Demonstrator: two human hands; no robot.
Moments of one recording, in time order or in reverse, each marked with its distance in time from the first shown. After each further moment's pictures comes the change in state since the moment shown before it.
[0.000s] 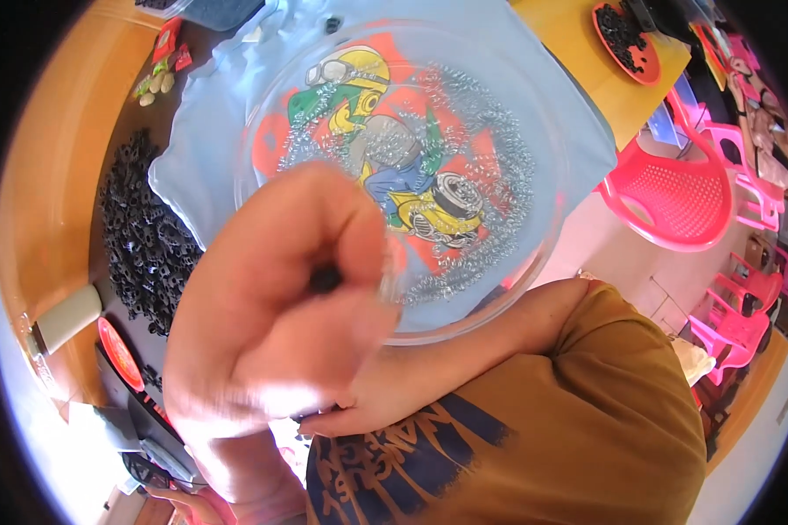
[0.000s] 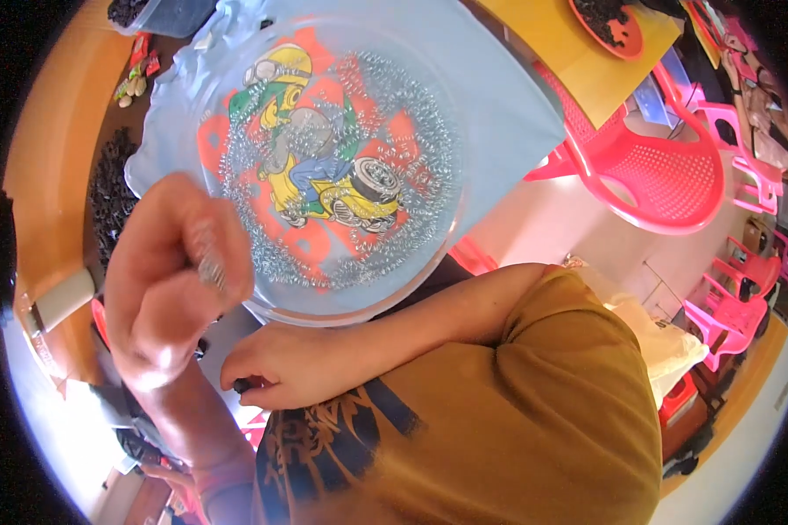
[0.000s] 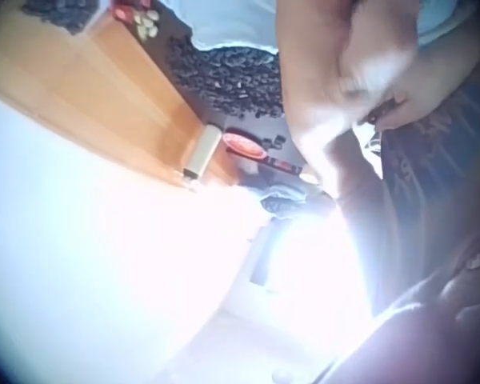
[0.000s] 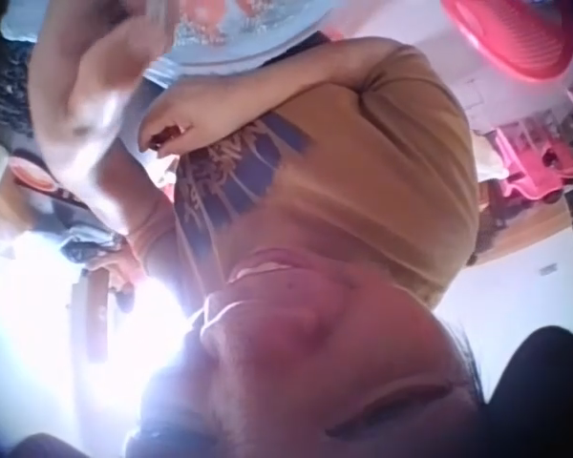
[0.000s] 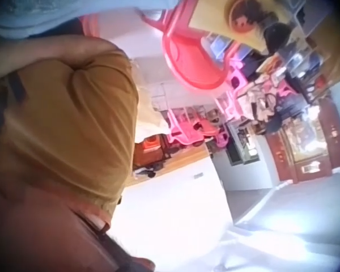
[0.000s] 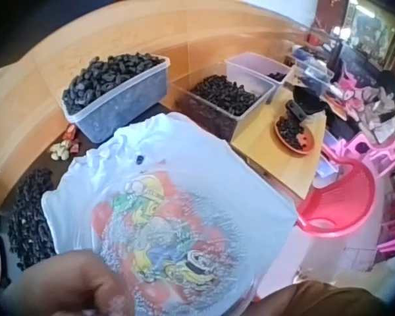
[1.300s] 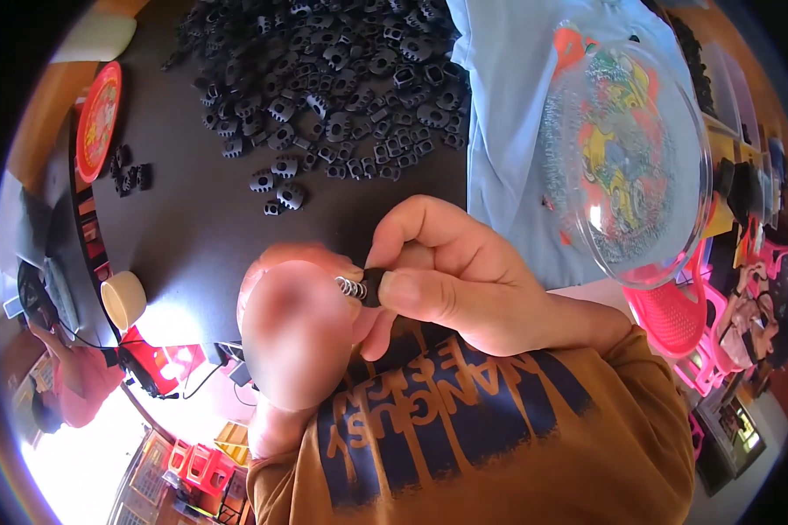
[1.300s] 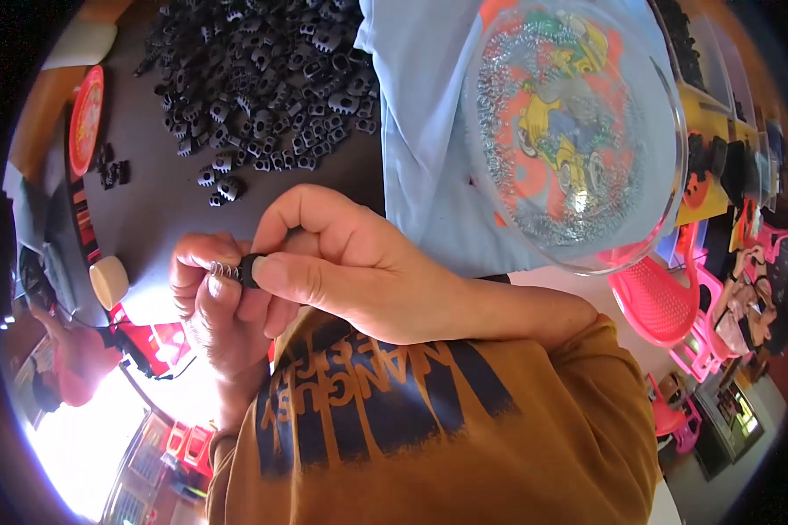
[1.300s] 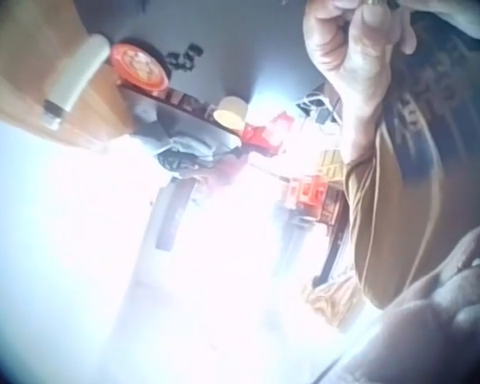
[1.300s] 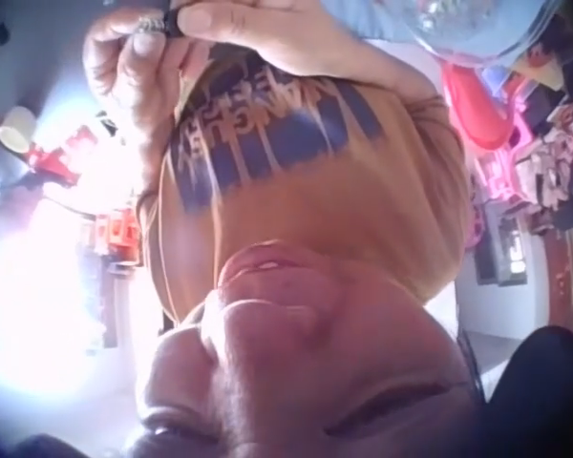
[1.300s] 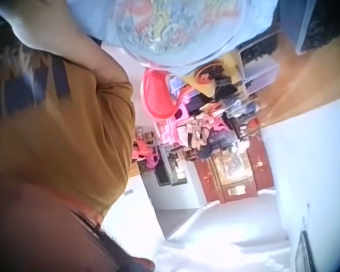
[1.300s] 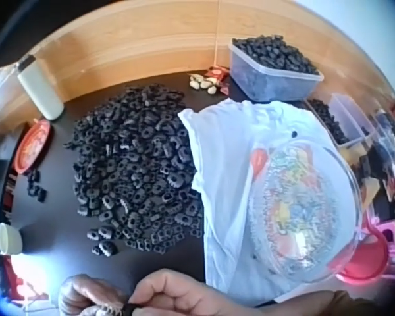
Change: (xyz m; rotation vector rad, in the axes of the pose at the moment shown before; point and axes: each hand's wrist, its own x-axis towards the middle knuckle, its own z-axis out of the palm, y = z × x) left_hand -0.147 -0.142 0.023 -0.852 0.845 0.553; right_hand 0.030 -0.006 0.027 0.795 -0.144 0.675
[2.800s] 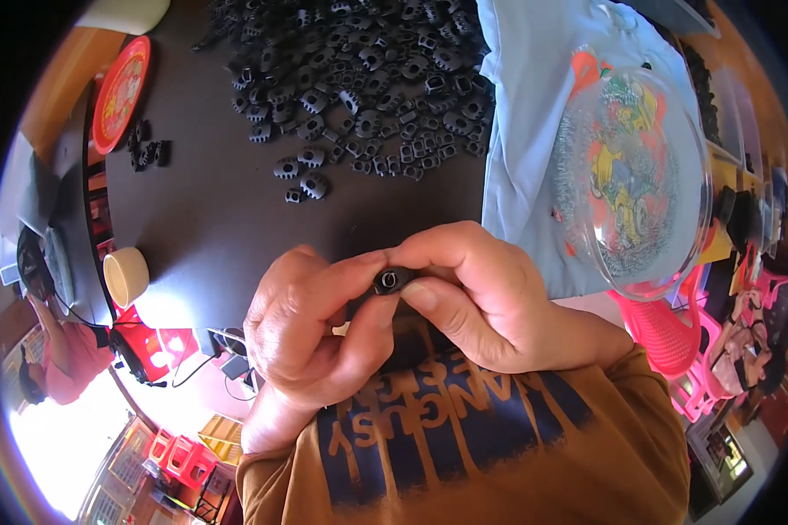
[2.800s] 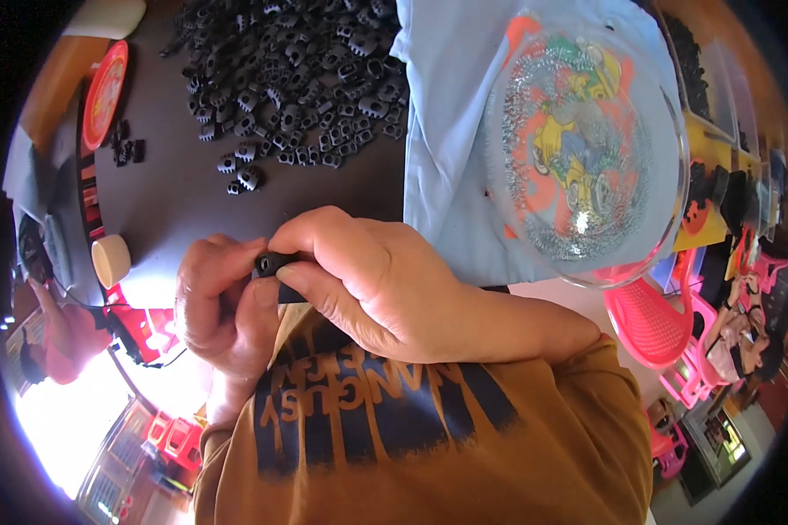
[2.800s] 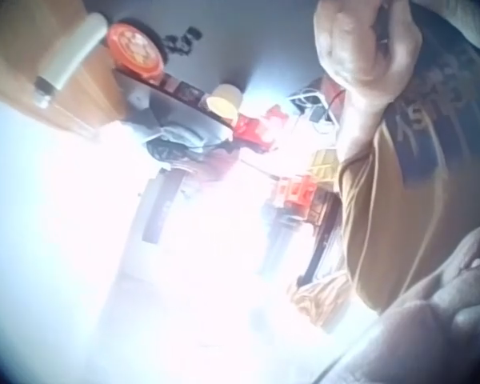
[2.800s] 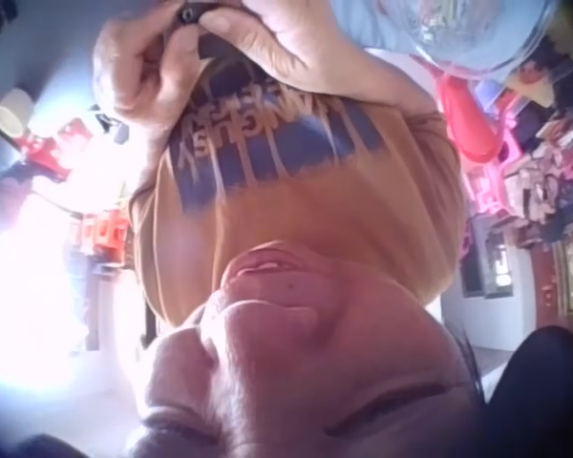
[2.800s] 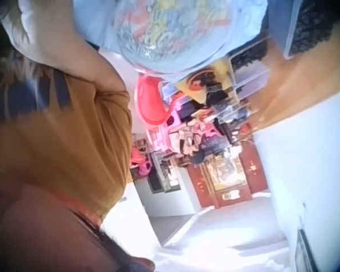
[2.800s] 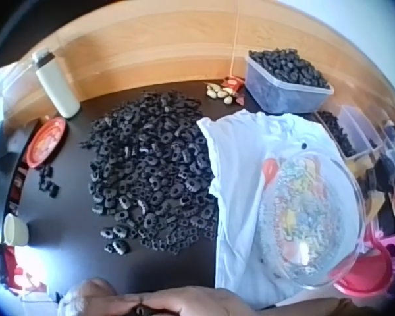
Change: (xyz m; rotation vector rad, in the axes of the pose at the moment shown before) left_hand -0.001 0.011 -0.010 1.113 -0.124 0.588; right_hand -0.001 -0.003 0.006 -1.030 0.075 -0.420
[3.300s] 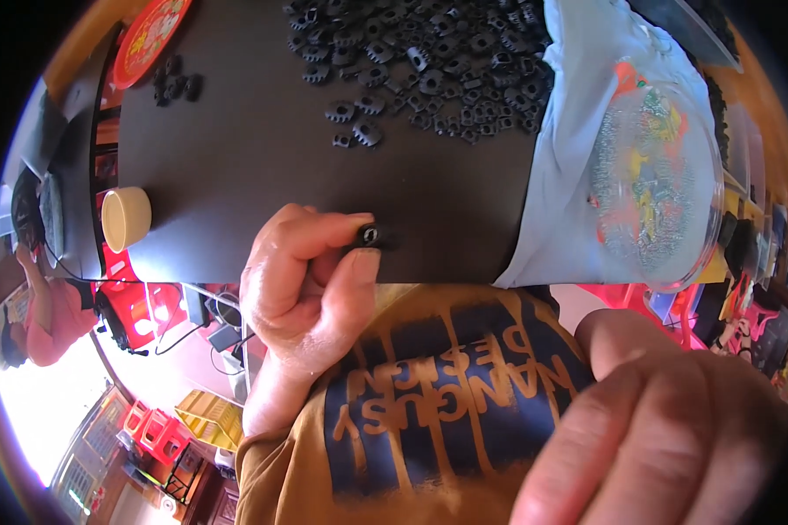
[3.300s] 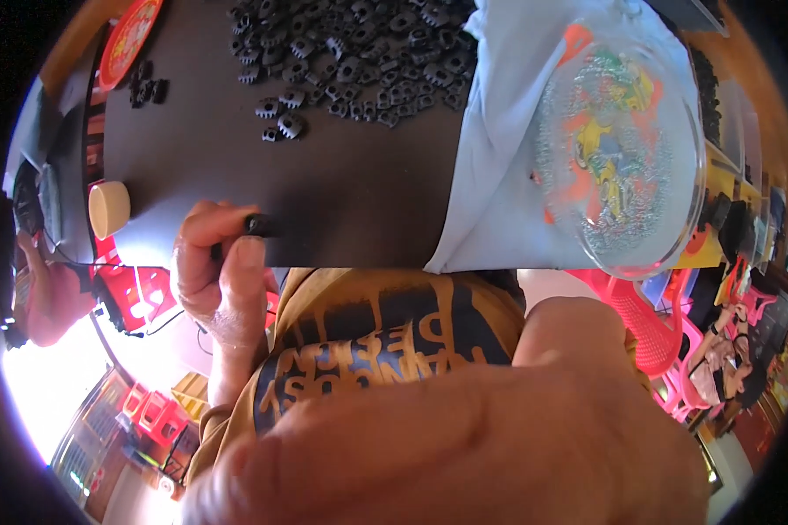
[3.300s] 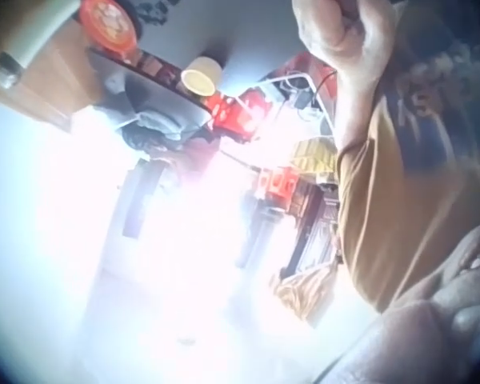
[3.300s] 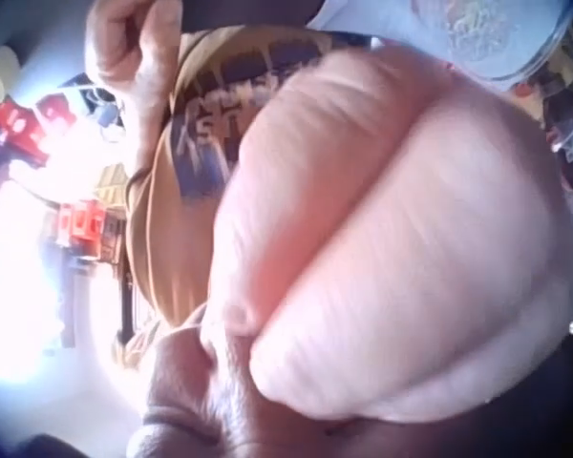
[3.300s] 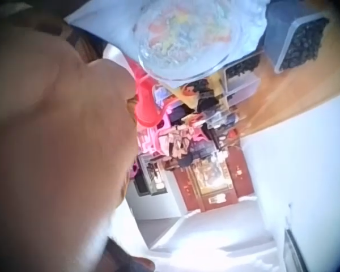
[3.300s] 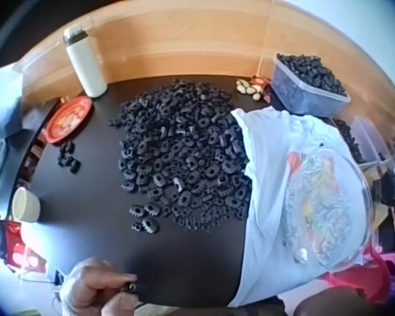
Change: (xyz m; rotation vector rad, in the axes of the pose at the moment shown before) left_hand -0.035 -0.014 -0.012 -0.212 0.247 -0.259; right_hand -0.004 -0.064 -0.004 0.507 -0.304 -0.461
